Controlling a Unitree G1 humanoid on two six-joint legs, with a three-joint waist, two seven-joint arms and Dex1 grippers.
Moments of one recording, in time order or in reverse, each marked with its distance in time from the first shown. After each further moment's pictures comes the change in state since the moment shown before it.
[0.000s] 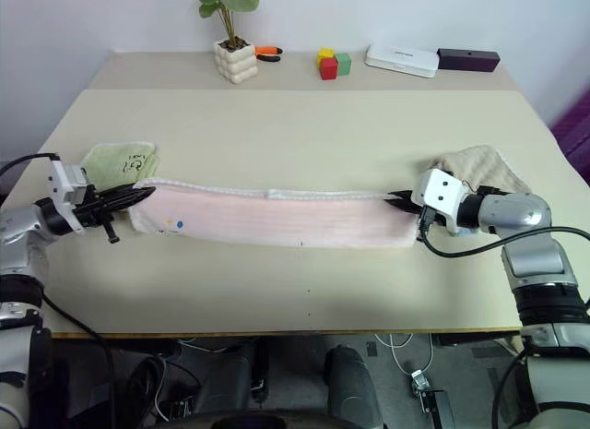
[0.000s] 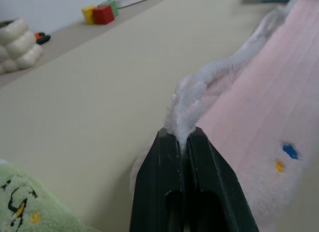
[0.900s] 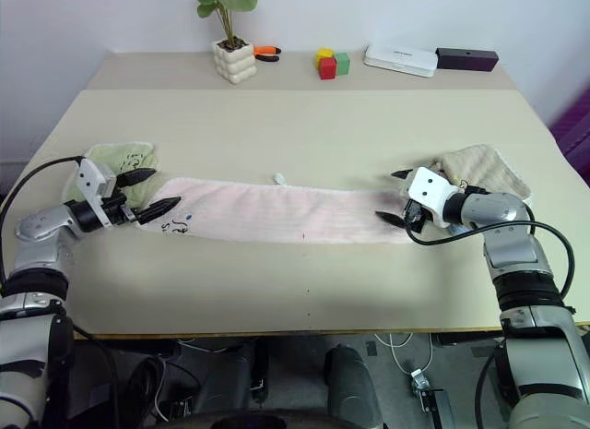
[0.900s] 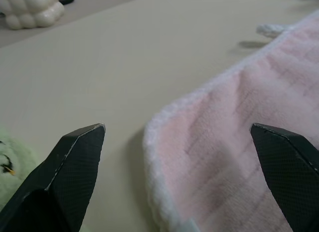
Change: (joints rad) left arm -0.061 -0.074 -0.011 0.077 0.101 0.076 0.177; right arm -0.081 0.069 0.040 0.177 -0.118 -0.025 -0.116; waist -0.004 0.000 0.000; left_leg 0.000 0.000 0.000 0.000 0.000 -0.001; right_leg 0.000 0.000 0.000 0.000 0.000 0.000
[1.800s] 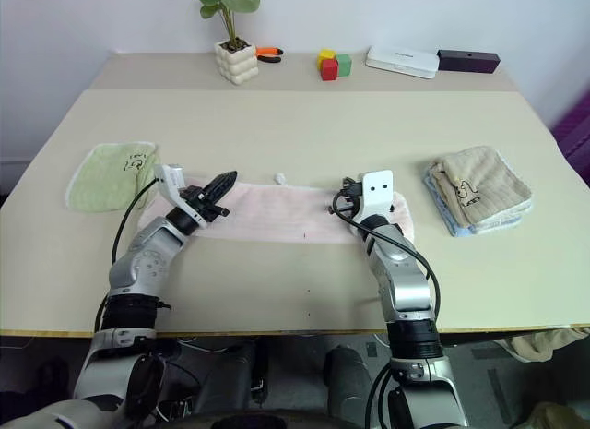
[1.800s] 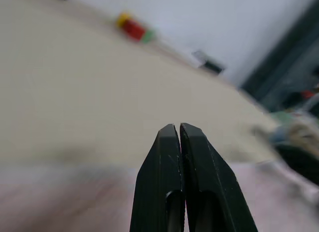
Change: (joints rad) left arm 0.184 -0.489 0.017 -0.591 -0.254 0.587 0.583; right arm 0.229 0.633 -0.077 -0.485 0.095 0.536 -0.841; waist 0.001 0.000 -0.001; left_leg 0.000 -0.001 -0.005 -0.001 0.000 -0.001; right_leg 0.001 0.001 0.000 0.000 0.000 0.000
